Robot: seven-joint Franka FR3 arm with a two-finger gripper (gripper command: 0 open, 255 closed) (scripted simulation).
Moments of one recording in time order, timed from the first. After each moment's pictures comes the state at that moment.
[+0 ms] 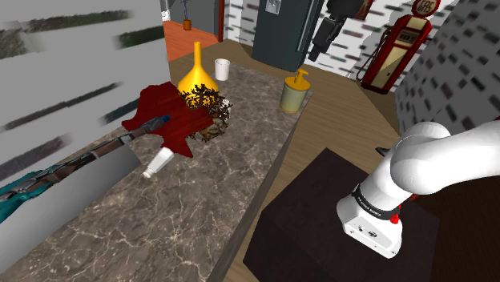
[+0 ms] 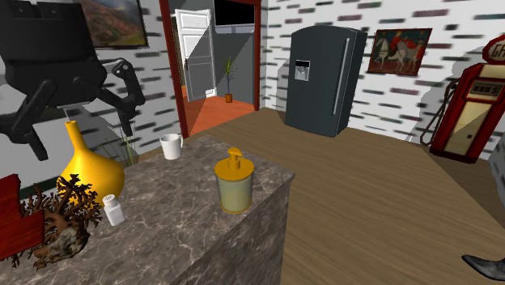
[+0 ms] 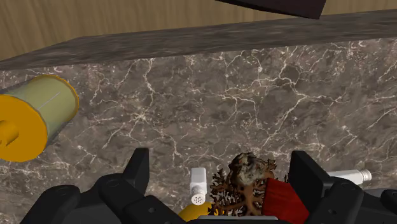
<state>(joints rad) 0.02 -0.74 0.01 -2.30 0.01 1.70 -0.15</state>
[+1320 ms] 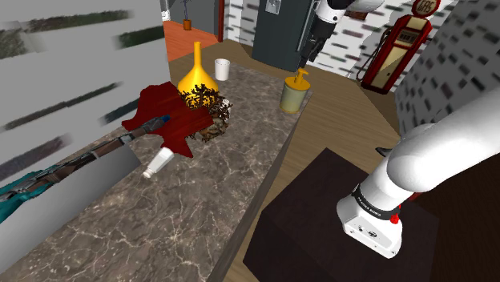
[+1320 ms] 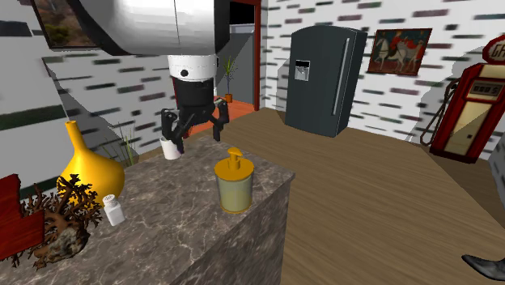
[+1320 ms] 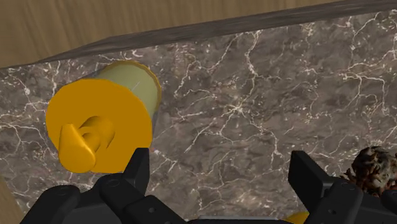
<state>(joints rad) -0.07 -0.31 -0.27 -2.20 -0.04 2.01 -0.43</state>
